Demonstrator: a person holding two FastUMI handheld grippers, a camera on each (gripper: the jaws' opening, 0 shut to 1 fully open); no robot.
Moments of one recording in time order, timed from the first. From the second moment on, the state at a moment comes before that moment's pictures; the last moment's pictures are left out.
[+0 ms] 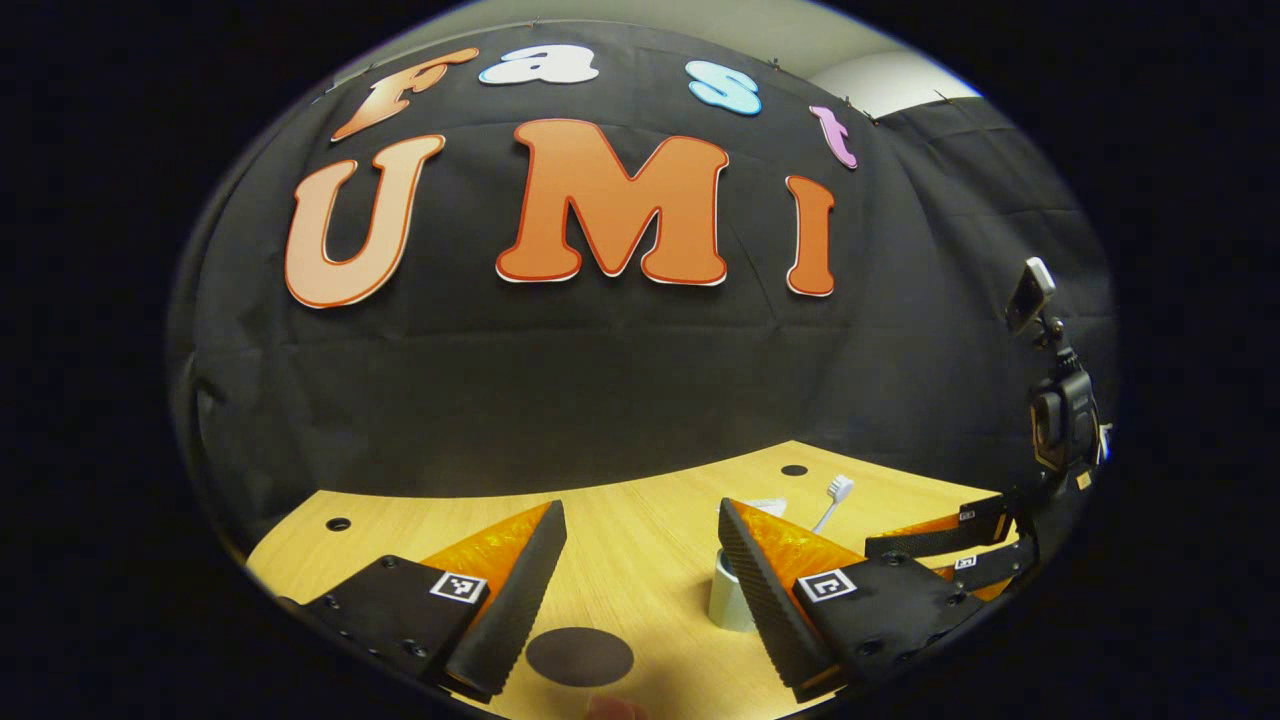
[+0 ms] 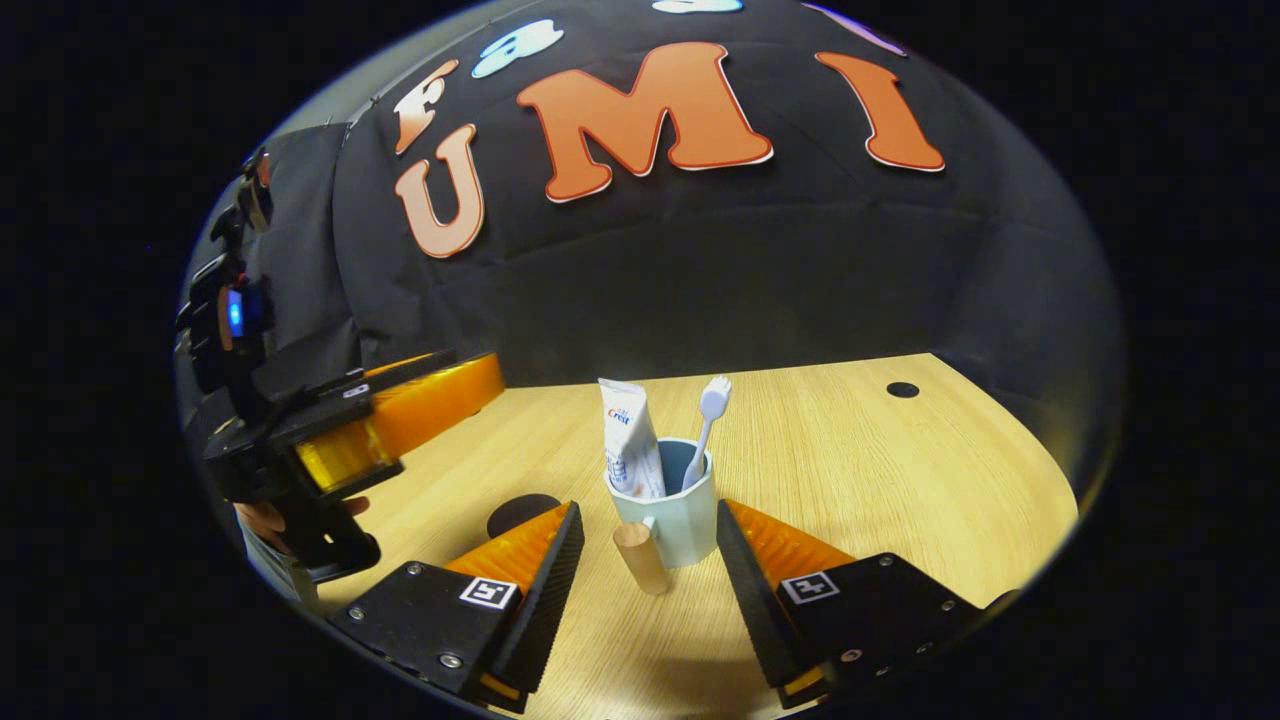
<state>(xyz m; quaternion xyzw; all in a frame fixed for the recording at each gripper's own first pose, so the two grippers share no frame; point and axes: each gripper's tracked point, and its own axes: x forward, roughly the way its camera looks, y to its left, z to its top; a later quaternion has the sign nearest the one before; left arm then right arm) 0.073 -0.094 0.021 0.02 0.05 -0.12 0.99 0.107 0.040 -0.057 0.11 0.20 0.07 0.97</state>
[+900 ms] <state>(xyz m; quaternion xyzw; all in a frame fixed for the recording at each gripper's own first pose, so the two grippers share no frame) 0.043 0.012 0.014 0.04 0.05 -0.02 1.00 0.135 0.049 -0.101 -0.04 0.42 0.04 0.91</state>
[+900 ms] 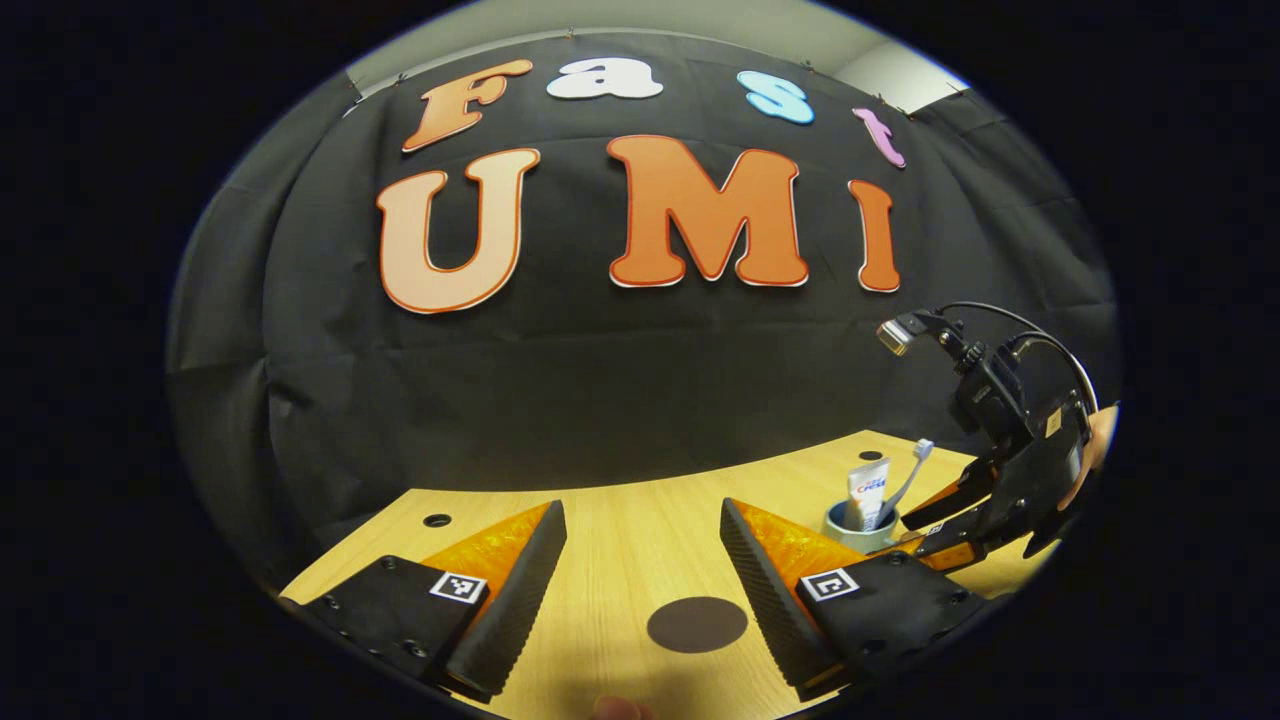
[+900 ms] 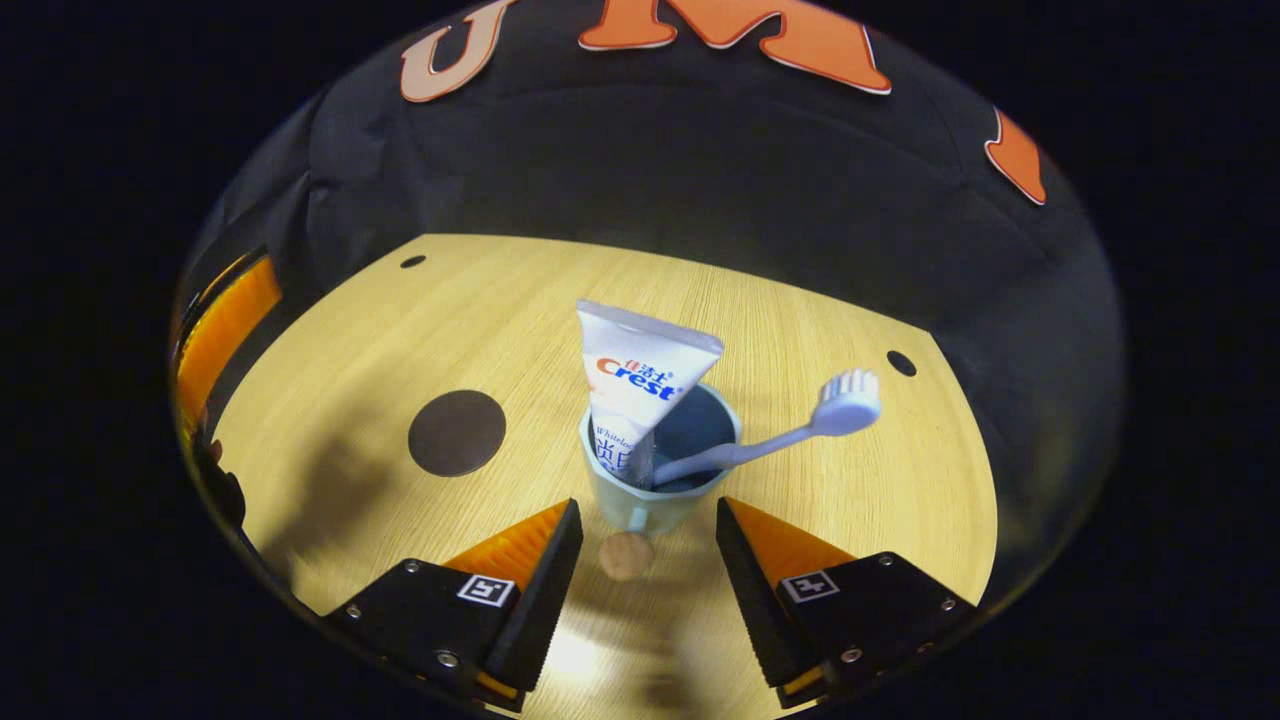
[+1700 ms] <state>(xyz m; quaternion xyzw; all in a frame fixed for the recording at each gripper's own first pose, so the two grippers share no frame) 0.041 0.043 -0.018 0.01 0.08 -0.01 1.00 0.135 0.050 -0.116 0.01 0.50 0.02 0.87</state>
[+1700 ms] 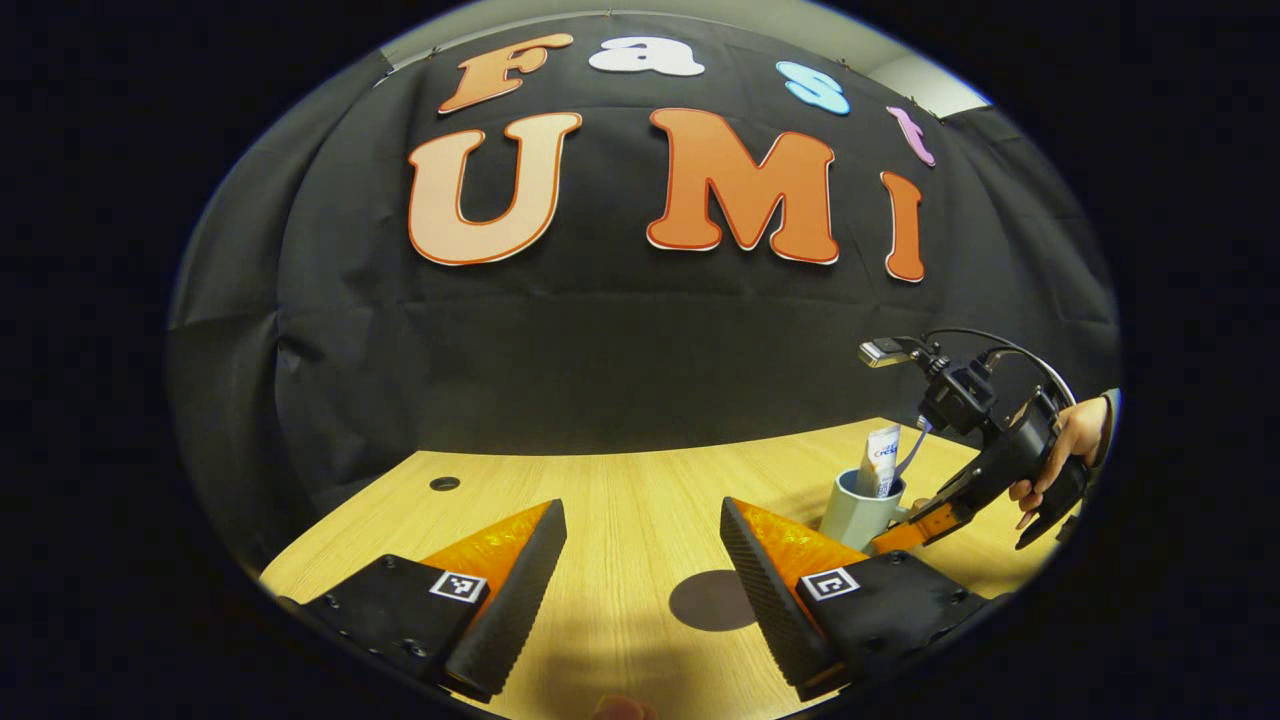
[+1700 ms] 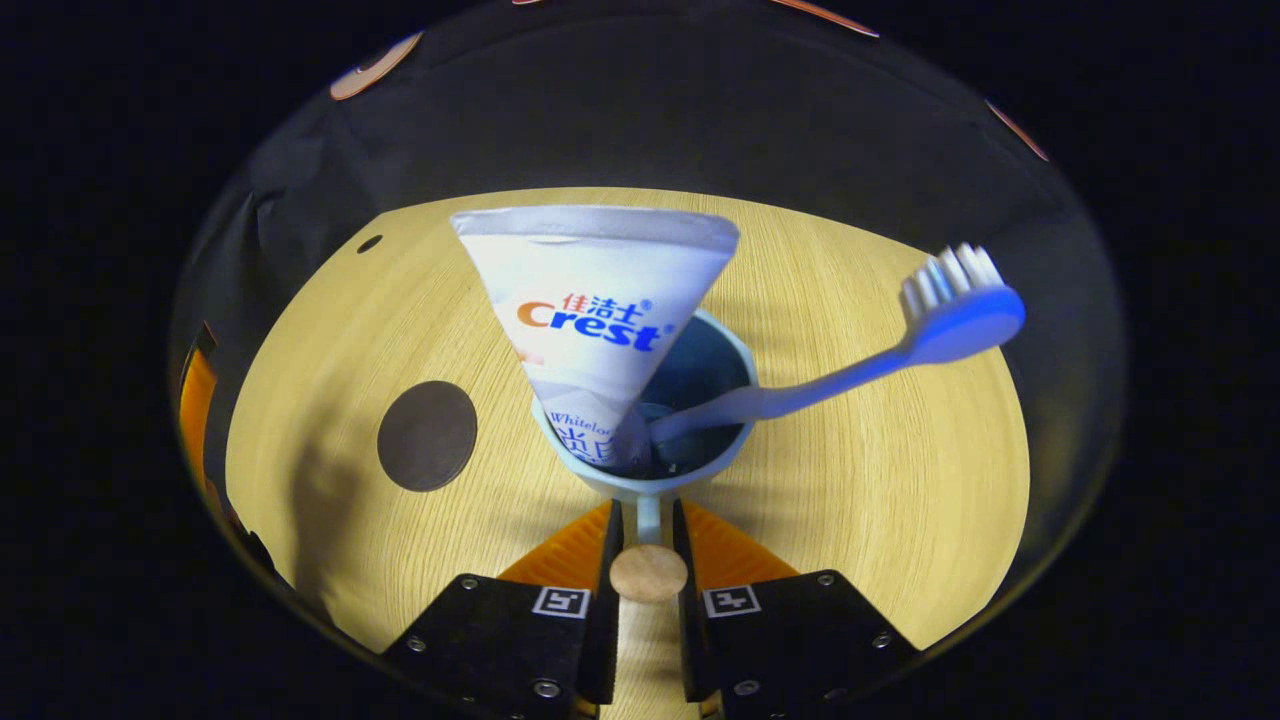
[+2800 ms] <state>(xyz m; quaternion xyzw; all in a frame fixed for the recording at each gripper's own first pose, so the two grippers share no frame) 0.005 0.053 0.024 0.03 0.02 0.01 1.00 0.150 0.051 -0.104 -0.03 0.44 0.08 0.90</state>
